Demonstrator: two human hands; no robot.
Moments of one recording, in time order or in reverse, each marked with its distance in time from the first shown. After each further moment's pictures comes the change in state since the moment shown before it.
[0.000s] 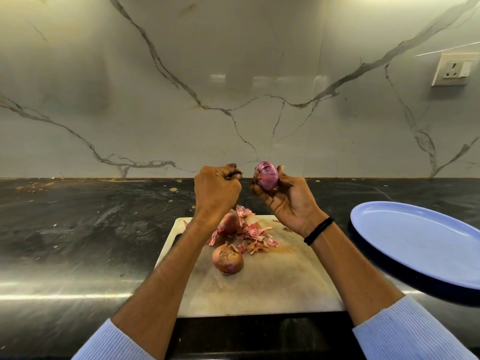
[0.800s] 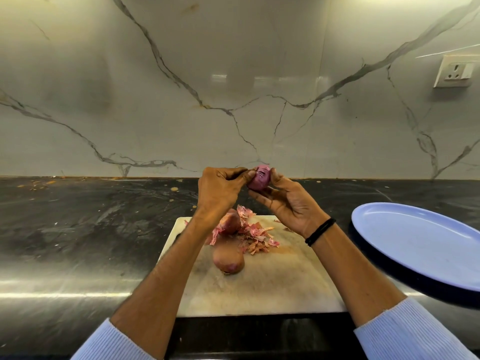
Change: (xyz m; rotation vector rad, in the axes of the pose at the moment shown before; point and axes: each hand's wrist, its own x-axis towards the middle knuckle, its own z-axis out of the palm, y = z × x) left_hand 0.002 -0.003 0.000 -0.148 -0.129 -0.055; right_hand 0.000 0.002 0.000 -0.129 -0.045 -0.036
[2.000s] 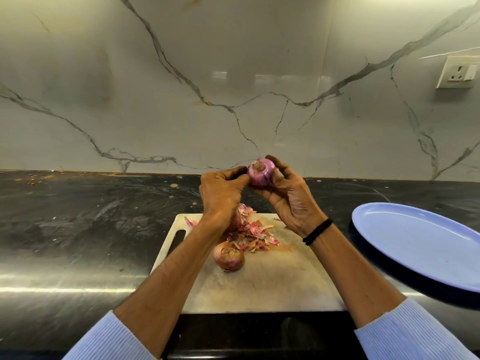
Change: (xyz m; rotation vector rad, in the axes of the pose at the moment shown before) left_hand -0.009 0.000 0.015 -0.189 0.137 -0.162; right_hand 0.002 0.007 0.004 -0.031 -0.080 -0.198
